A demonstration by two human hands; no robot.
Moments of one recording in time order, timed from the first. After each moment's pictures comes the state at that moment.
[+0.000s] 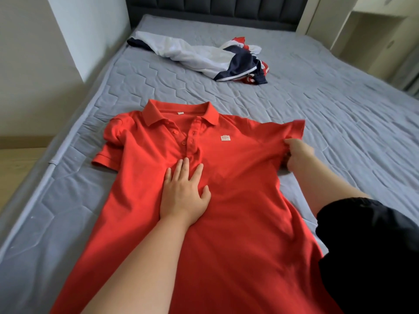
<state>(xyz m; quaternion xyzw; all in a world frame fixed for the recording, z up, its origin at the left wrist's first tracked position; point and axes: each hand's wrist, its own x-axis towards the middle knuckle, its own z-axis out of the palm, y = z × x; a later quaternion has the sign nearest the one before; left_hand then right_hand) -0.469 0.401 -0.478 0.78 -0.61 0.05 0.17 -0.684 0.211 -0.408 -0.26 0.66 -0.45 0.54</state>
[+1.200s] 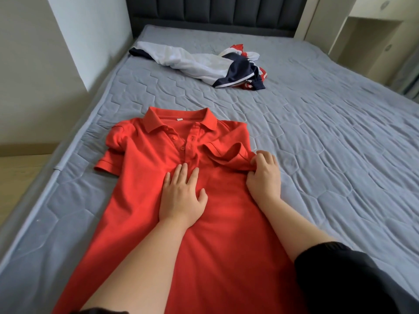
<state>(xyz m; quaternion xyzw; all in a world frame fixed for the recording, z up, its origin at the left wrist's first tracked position) -0.470 0.402 -0.476 0.78 -0.60 0.05 0.18 -0.648 0.300 -0.446 -0.77 0.51 -0.38 0.07</state>
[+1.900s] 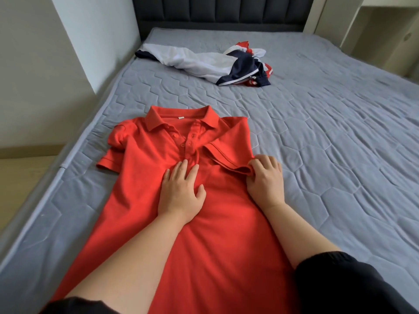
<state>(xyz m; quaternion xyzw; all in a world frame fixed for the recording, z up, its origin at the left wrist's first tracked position) -0.470 0.404 -0.471 0.77 -0.61 0.06 0.20 -0.664 0.305 -0.461 -0.81 0.45 -0.37 -0.02</state>
